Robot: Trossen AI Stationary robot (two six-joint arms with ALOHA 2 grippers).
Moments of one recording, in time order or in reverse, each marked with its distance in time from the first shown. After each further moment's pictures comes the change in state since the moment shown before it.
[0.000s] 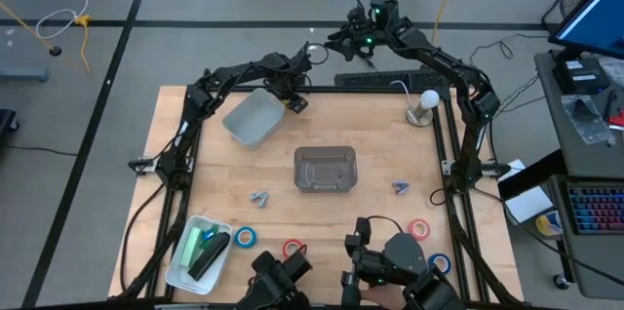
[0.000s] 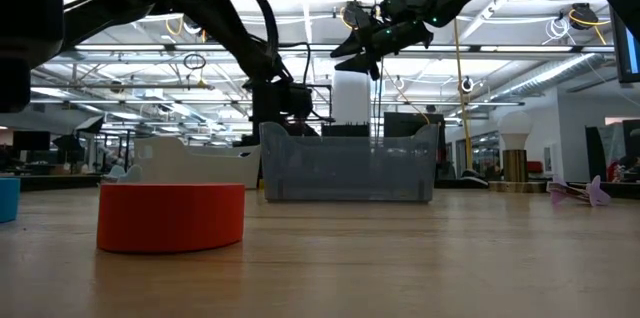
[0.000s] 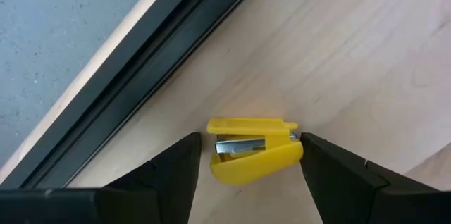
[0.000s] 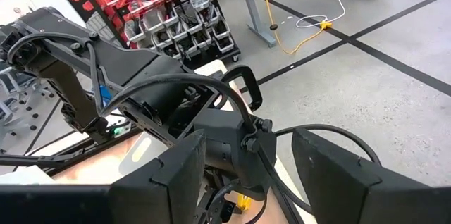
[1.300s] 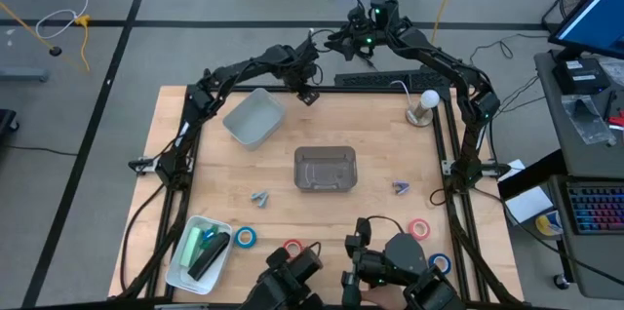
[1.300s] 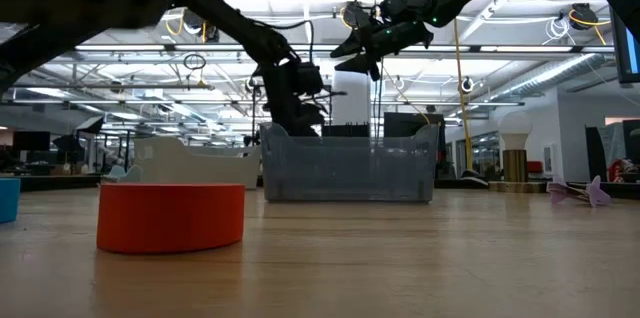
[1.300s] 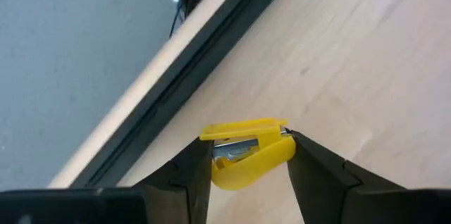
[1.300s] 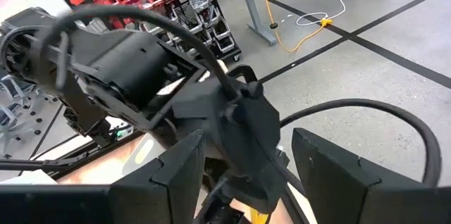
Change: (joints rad) left arm -0.023 0.004 0.157 0.010 0.105 0.044; right arm 0.000 0.000 0.000 -0.001 0.000 0.026
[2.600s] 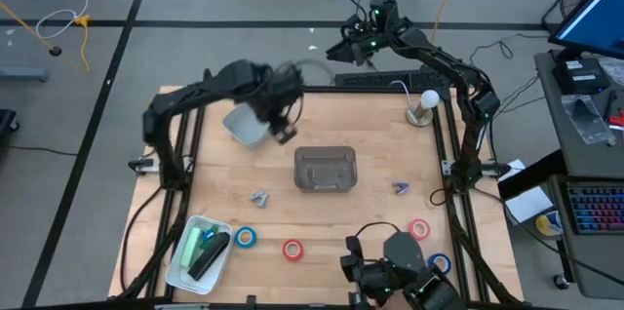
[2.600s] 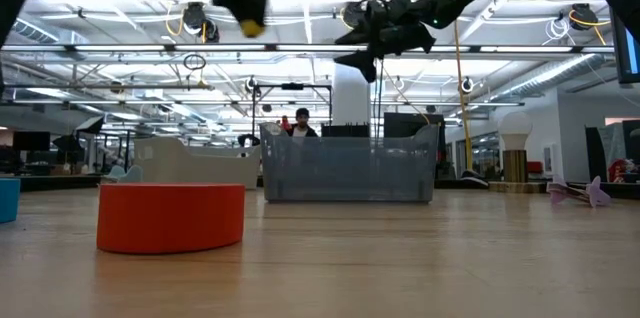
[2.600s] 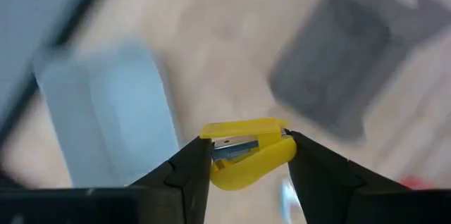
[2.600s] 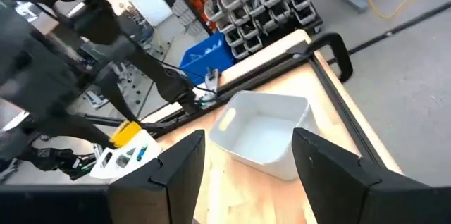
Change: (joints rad) left arm -0.420 -0.488 0.060 -0.622 -0.136 -0.341; right arm -0.002 0.002 0.000 -0.080 -0.333 0.034
